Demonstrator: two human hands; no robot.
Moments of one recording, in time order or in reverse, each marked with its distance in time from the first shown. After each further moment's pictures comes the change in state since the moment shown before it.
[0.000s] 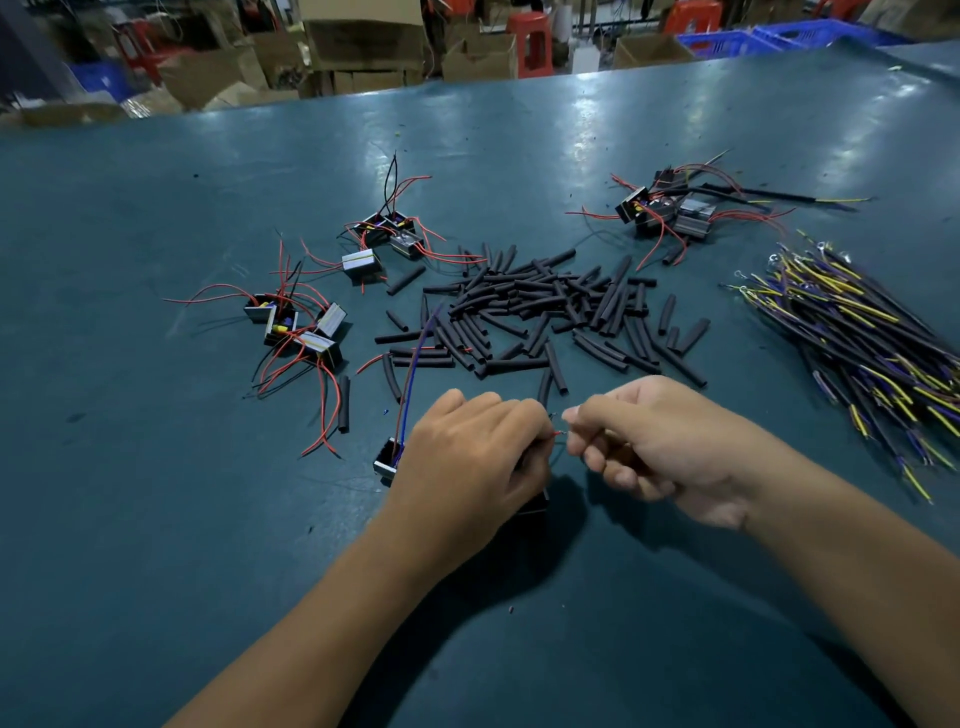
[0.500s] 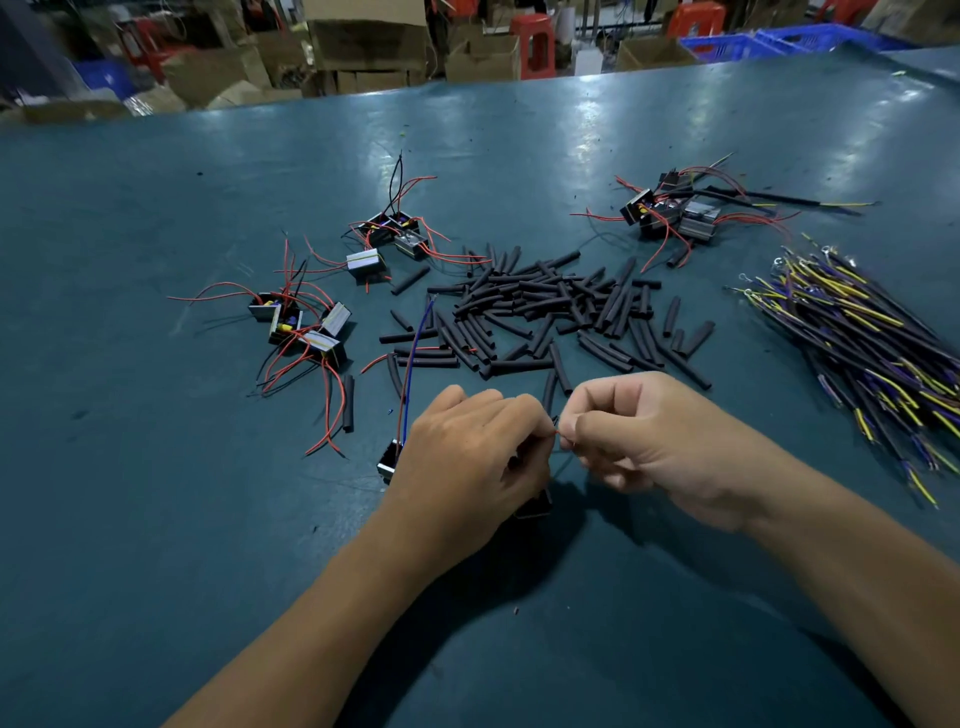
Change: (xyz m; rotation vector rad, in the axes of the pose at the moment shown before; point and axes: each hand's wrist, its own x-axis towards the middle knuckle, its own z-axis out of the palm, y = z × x) left_hand 0.000 -0.002 -0.006 -0.095 -0.042 -0.050; right_hand 0.004 0.004 0.002 -0.020 -0.089 -0.252
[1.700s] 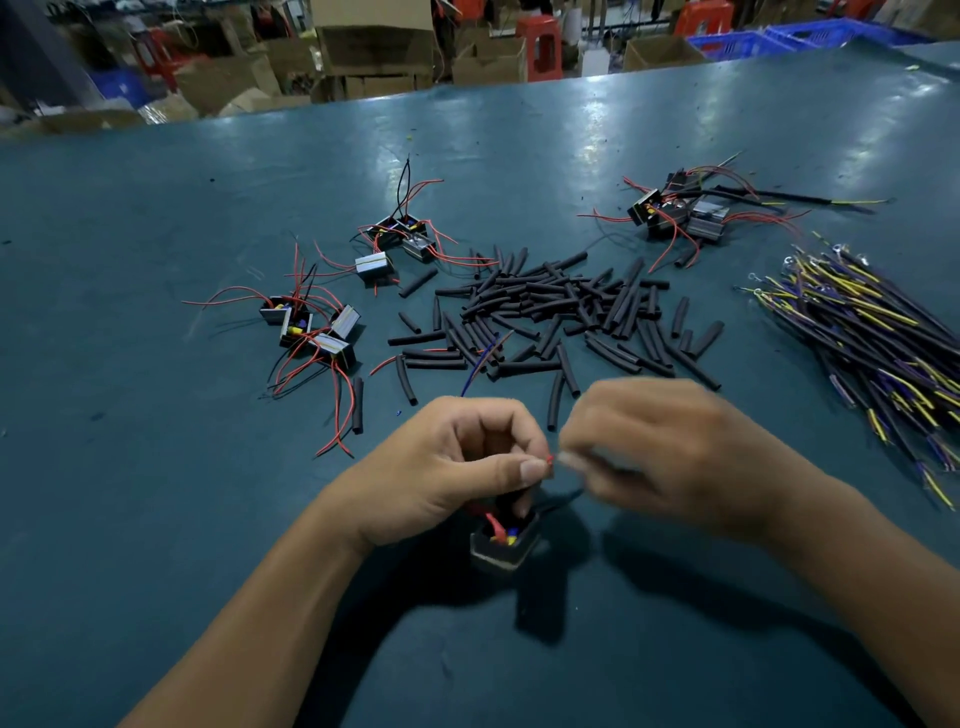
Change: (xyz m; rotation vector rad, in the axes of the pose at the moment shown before) left_hand 0.000 -0.023 -0.029 -1.254 -0.547 -0.471; right_hand -0.006 -0.002 -0.010 -1.173 0.083 -1.102
